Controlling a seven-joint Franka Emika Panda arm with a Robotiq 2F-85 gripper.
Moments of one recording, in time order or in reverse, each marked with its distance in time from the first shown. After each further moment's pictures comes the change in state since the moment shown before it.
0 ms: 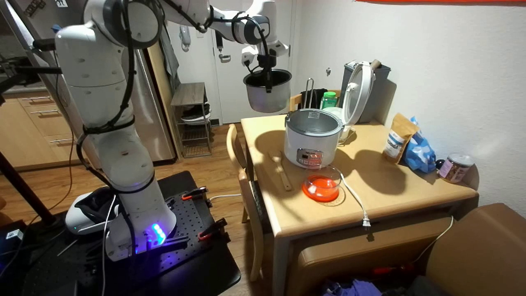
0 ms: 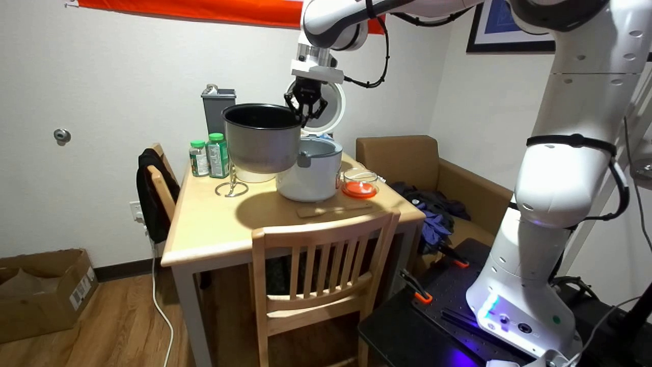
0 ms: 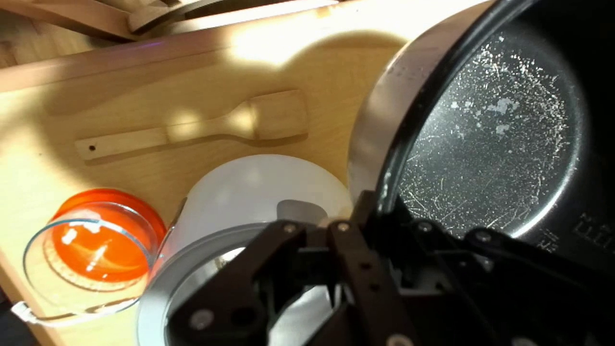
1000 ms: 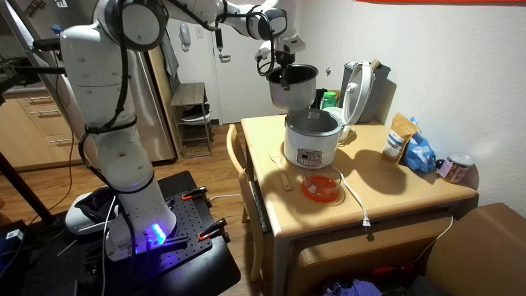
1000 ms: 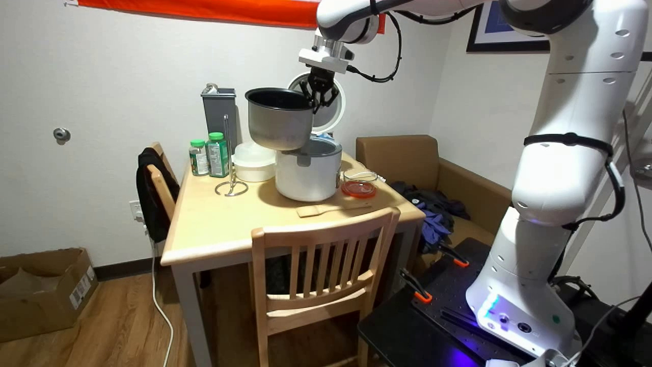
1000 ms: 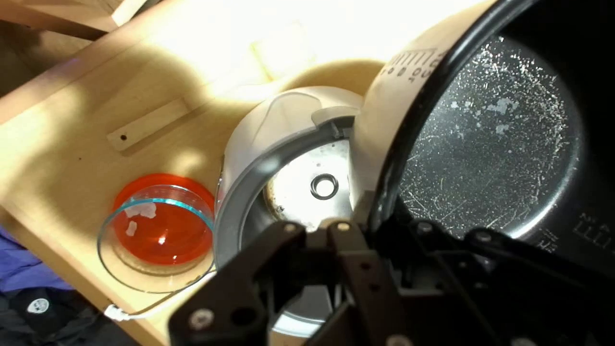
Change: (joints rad) arm -0.065 0.028 -0.072 0.087 0.008 -0.001 0.182
